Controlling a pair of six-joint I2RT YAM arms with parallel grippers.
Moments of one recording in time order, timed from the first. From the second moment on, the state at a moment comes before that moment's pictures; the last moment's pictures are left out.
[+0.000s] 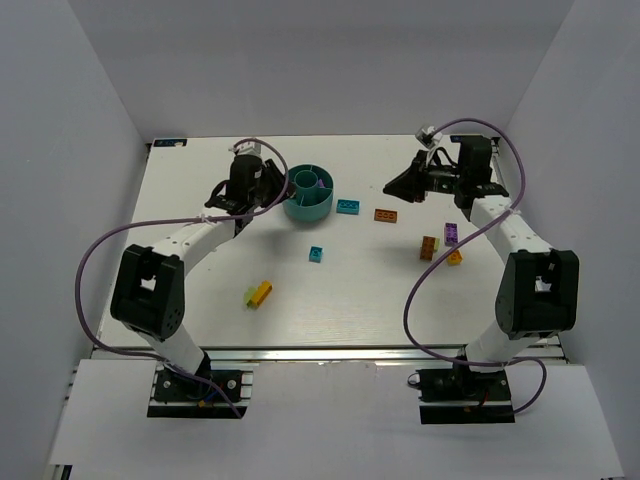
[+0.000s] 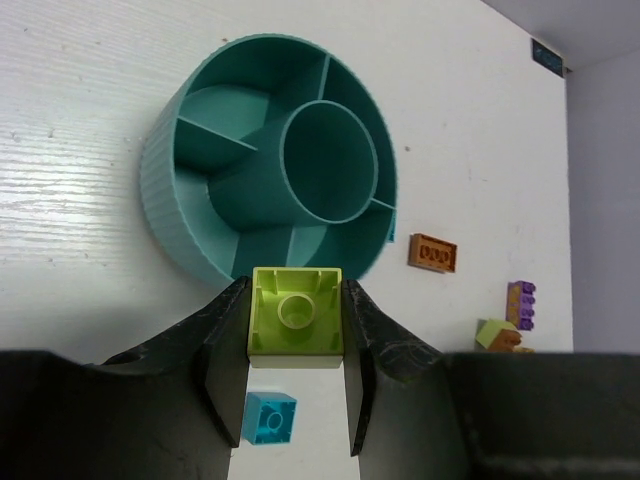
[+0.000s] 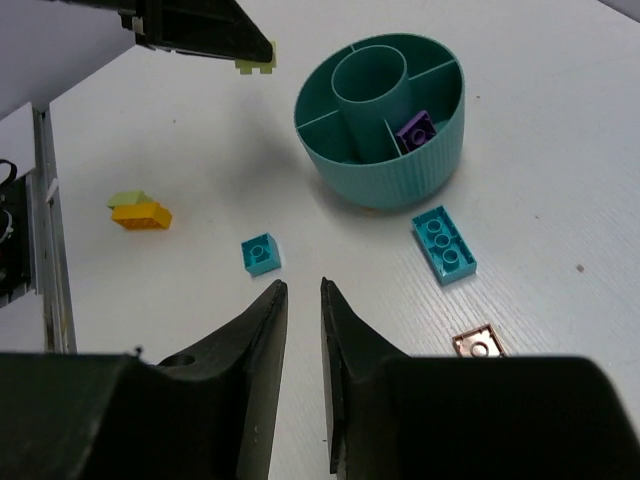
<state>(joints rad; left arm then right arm) -0.37 1.63 1.14 0.03 0.05 -0.69 0.10 1.61 1.21 -0.03 -1.09 -0.10</state>
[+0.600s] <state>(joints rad) -0.37 1.76 1.21 0.02 -0.05 -0.74 0.07 1.58 1.17 0.00 -1.10 -0.07</state>
